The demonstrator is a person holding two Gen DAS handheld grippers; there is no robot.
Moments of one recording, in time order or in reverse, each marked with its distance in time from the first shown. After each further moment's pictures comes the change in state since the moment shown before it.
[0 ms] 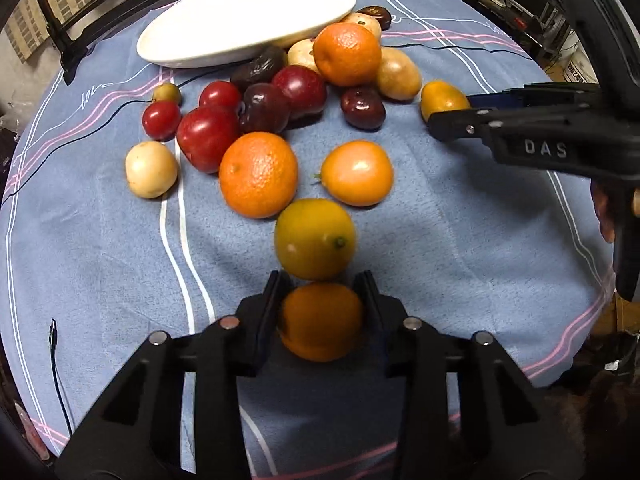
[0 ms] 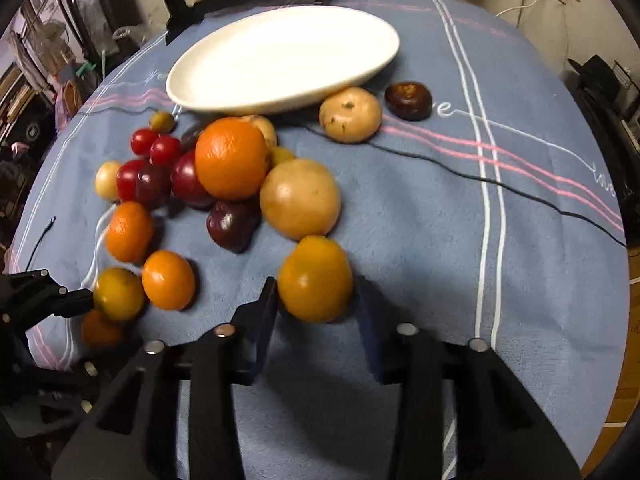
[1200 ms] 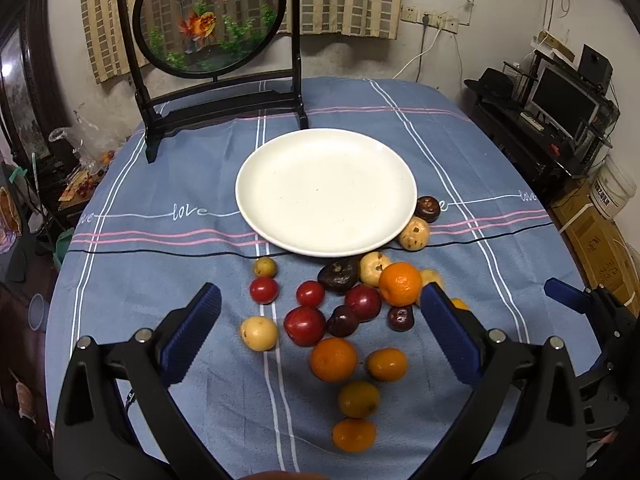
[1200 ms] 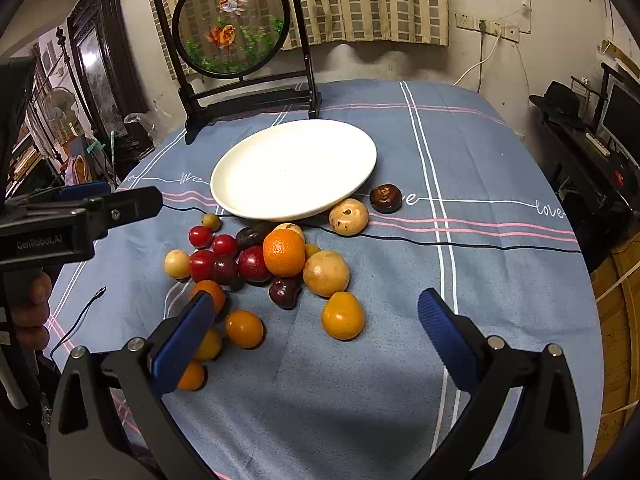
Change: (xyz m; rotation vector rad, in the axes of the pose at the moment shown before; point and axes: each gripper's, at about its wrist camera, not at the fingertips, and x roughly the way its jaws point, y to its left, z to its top) left arm -0.111 0.043 0.079 -0.203 -0.346 0.109; right arm -0.100 0.017 -0.013 0.114 -0.317 -0.007
